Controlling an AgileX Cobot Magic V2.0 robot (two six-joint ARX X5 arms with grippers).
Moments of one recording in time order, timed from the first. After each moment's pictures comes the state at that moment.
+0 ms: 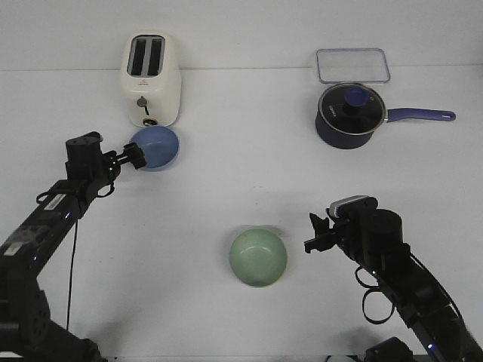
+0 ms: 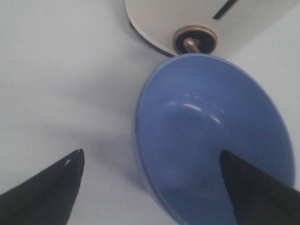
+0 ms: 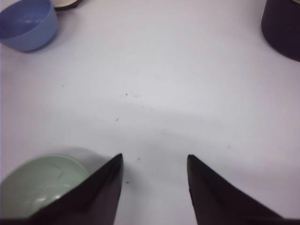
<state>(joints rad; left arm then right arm) 0.00 1.68 1.15 0.01 0.13 -0.38 0.36 0.86 0.76 -0.45 -0.13 0.20</state>
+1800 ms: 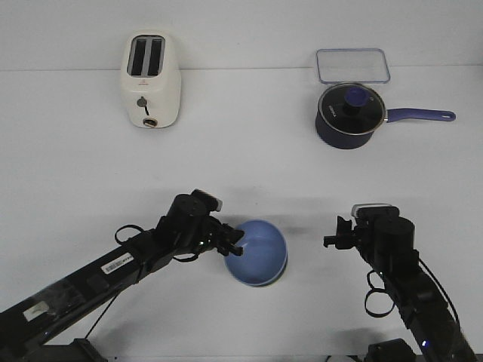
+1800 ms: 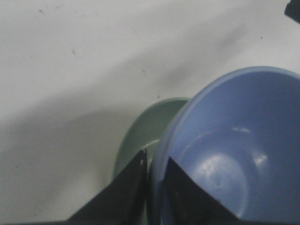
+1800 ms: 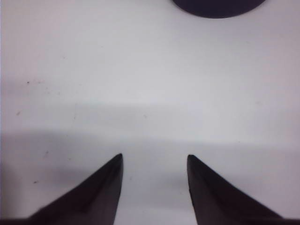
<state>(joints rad) -0.72 1.44 0.93 -0.05 0.31 -0.36 0.16 0.85 0.60 -0.38 -0.06 0.19</state>
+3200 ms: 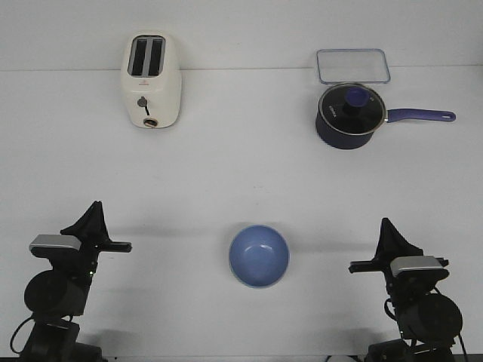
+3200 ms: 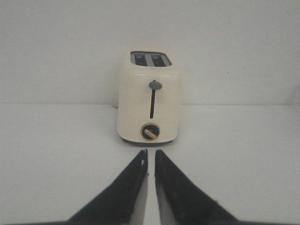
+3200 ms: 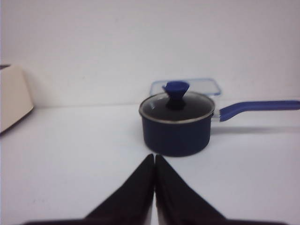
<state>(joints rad) -0.19 0.46 0.37 0.26 -0.14 -0.03 0.16 0.19 0.37 -0.15 0.08 0.11</state>
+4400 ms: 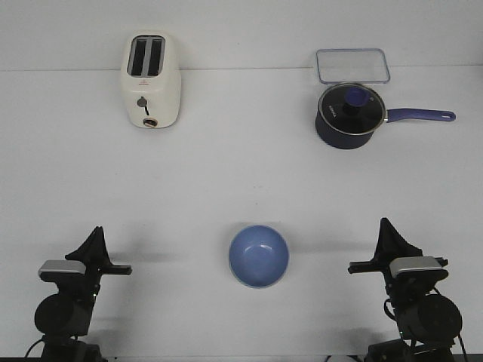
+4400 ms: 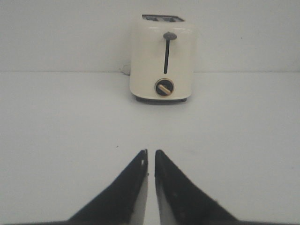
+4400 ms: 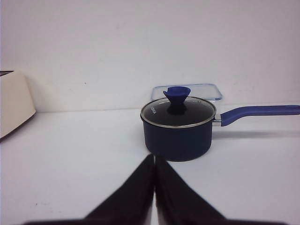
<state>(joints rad) -0.08 0.13 0.09 0.18 -0.06 -0.02 0.16 0.19 0.37 -0.15 0.08 0.11</state>
